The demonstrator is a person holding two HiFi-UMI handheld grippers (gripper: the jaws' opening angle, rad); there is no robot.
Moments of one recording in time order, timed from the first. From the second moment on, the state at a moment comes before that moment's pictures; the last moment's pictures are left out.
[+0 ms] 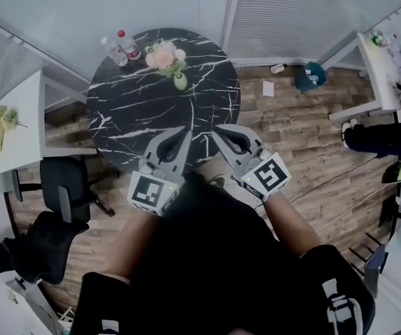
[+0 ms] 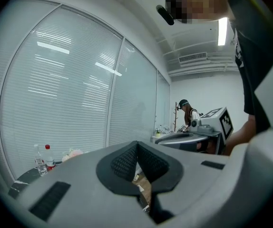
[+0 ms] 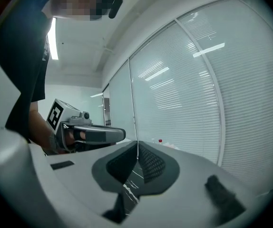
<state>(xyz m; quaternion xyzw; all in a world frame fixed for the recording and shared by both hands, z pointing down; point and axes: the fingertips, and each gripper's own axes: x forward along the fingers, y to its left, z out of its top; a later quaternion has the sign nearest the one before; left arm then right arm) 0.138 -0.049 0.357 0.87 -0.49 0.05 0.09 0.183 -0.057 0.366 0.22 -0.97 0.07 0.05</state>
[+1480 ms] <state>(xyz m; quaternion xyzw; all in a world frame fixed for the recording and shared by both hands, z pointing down) 0.001 -0.216 0.525 0.77 -0.61 0.03 0.17 0.058 -0.272 0.571 0.21 -0.95 0.11 0.19</state>
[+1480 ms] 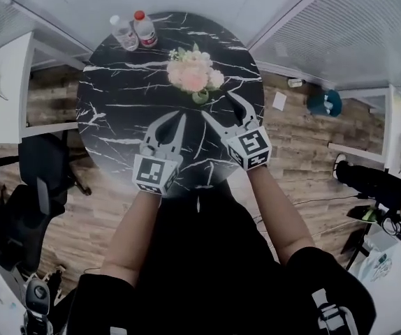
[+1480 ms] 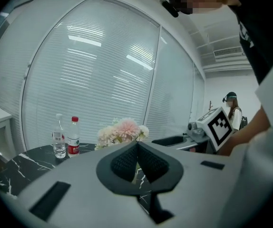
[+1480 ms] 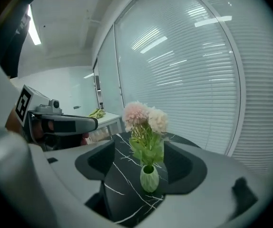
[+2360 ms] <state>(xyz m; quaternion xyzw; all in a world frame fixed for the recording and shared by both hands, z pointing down) -0.015 -0.239 0.603 0.71 -0.67 0.05 0.21 0.008 -0.316 0.651 0.17 -0.96 0.10 0.21</state>
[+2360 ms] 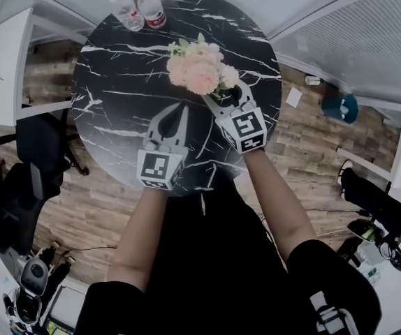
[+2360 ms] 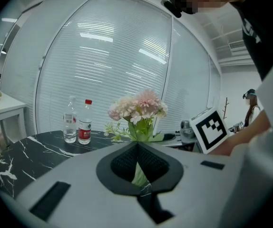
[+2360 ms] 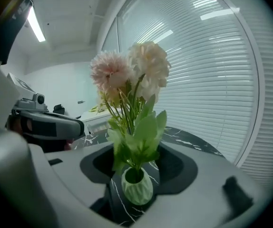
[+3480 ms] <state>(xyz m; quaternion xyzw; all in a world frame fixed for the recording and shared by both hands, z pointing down) -0.029 -0.235 0.550 0.72 -0.67 0.03 0.17 0.011 -0.317 0.565 0.18 -0.97 0.05 0.16</state>
